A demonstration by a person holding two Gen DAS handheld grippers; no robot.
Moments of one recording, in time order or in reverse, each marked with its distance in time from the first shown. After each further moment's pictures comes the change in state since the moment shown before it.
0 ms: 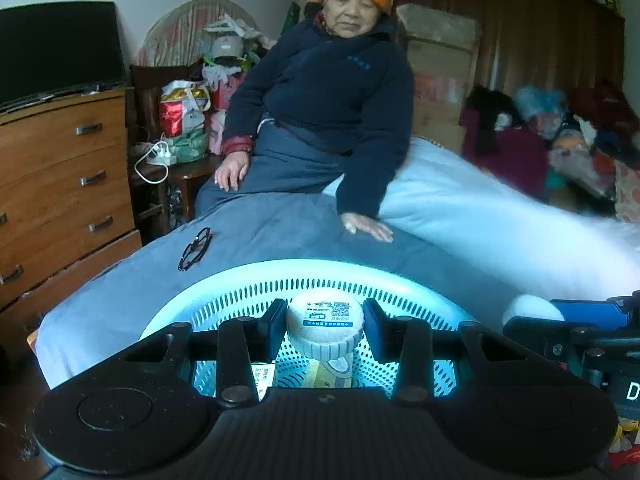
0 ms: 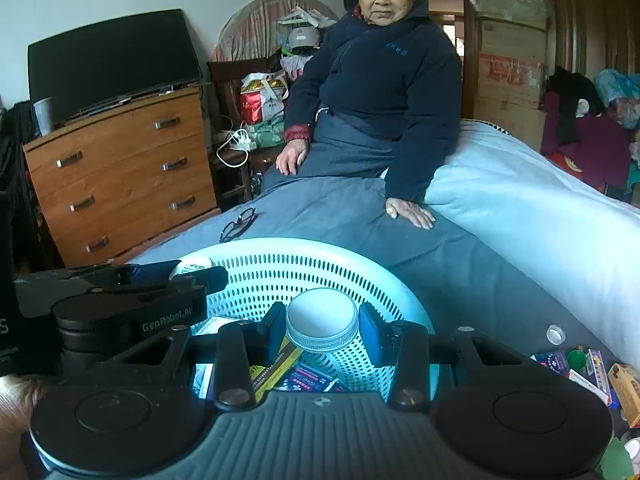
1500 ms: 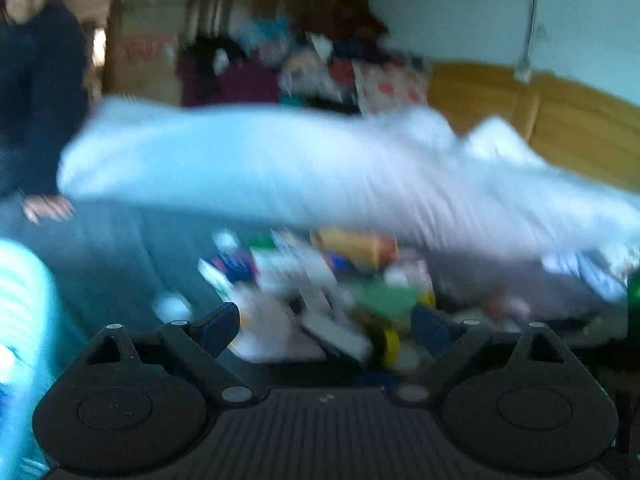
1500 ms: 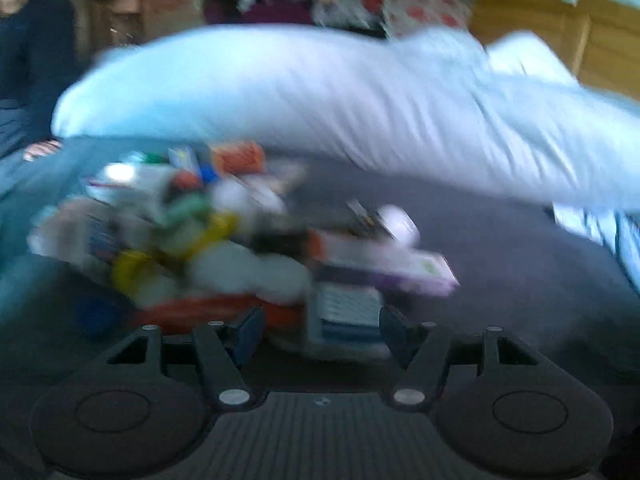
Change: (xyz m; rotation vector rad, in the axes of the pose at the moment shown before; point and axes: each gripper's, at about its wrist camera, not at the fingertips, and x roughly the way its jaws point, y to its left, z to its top) left arm 0.052 -0.270 -0.129 0.381 0.152 -0.696; right arm -0.113 -0.340 -0.306 0.523 0.130 -0.716
